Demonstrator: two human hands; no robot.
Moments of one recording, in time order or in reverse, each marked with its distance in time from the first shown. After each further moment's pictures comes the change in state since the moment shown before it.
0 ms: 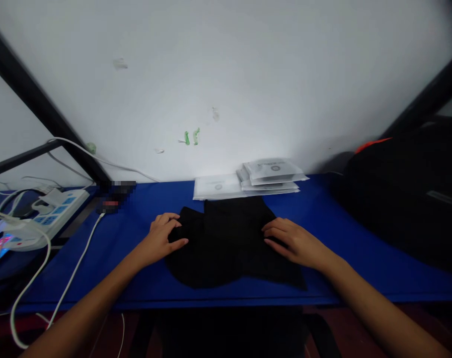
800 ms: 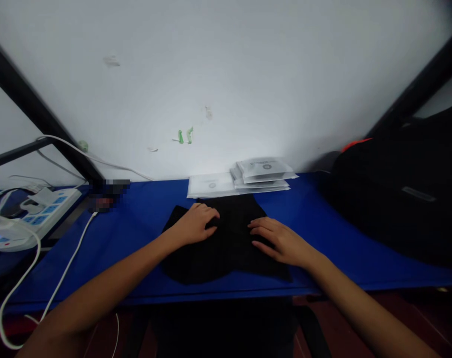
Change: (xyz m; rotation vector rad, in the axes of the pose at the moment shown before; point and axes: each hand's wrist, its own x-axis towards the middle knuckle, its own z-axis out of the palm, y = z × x) left_hand 0.071 0.080 0.025 0.003 -0.046 0.442; right_hand -0.004 -0.004 0.010 0.007 -0.027 0.007
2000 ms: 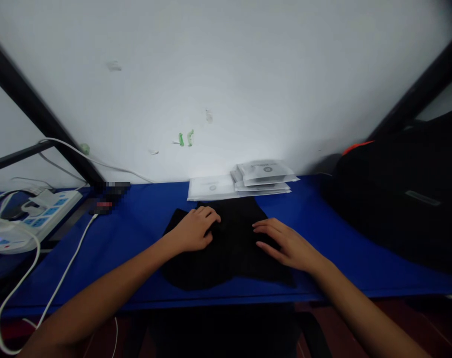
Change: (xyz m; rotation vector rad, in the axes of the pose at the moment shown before) left_hand -0.007 0.008 -0.009 0.049 -0.042 -0.023; right_hand -0.001 -0.005 -0.009 0.070 0.072 0.070
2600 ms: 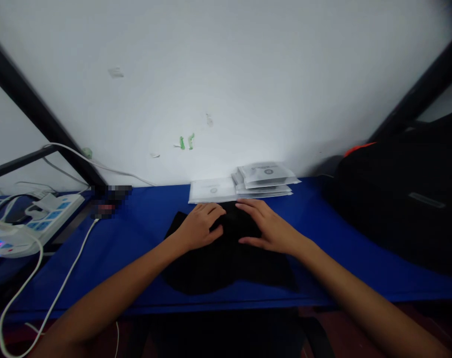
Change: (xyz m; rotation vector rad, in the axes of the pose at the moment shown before) left_hand 0.014 0.007 0.001 0.009 0.191 0.076; right_hand 0.056 -0.006 -0.006 -0.067 0.072 -0.096
